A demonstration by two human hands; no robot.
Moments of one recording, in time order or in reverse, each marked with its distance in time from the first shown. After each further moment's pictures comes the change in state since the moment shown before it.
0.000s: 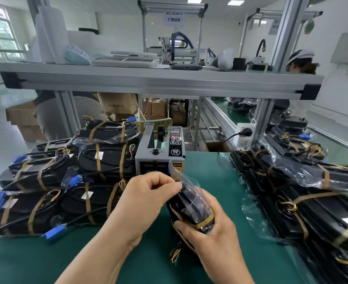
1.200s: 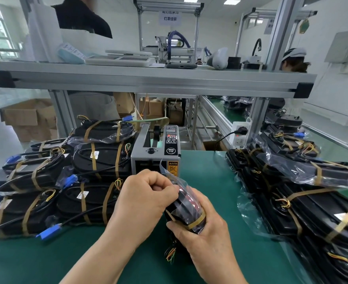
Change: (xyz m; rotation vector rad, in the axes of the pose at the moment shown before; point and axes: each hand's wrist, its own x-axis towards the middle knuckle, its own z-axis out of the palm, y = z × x) left_hand -0.003 -0.002 0.009 0.251 0.170 0.051; right_hand -0.002 0.002 0.005 -0.038 -0.008 0.003
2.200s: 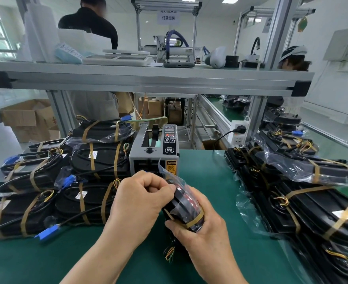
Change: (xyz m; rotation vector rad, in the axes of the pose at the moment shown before) left_hand -0.003 -0.006 -0.001 -0.012 0.030 0.013; right_hand 0.000 -0.001 -0.002 -0.025 0.006 0.017
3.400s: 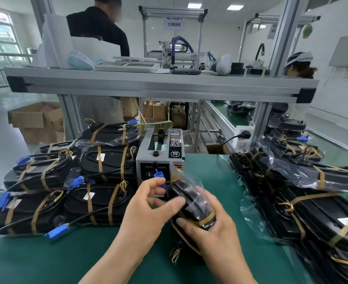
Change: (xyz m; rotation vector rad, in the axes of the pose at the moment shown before) left_hand -0.002 -0.040 0.005 -0.223 -0.071 -0.097; right_hand 0.007 0.000 -0.008 0.099 0.030 -0.021
